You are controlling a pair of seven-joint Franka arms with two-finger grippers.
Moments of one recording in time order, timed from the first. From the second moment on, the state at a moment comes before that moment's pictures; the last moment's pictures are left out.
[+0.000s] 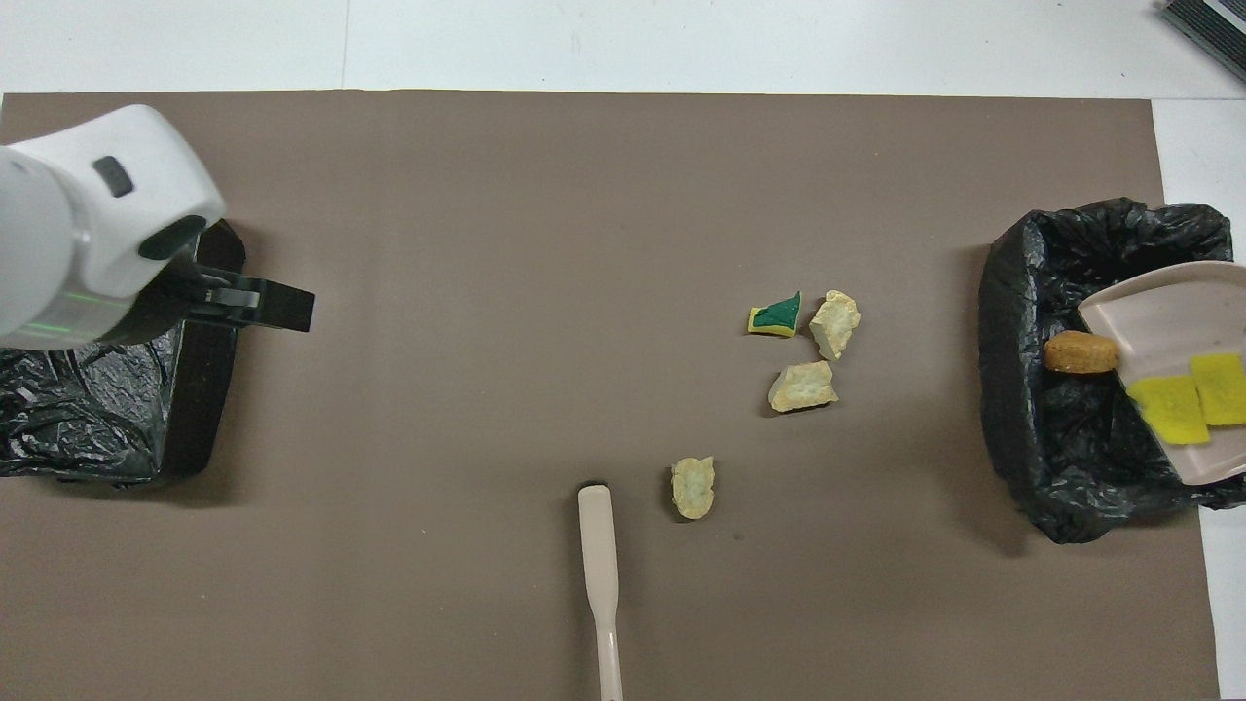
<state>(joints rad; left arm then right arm) -0.27 -0.01 -0.01 -1.52 0.02 1.60 -0.07 -0.40 0.15 0.17 -1.68 -0.75 1.89 -1.90</state>
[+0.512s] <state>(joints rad) -0.16 -0.01 0.02 -1.45 0.02 1.52 0.04 -0.42 0.09 0.17 -1.70 -0.90 1.89 -1.88</state>
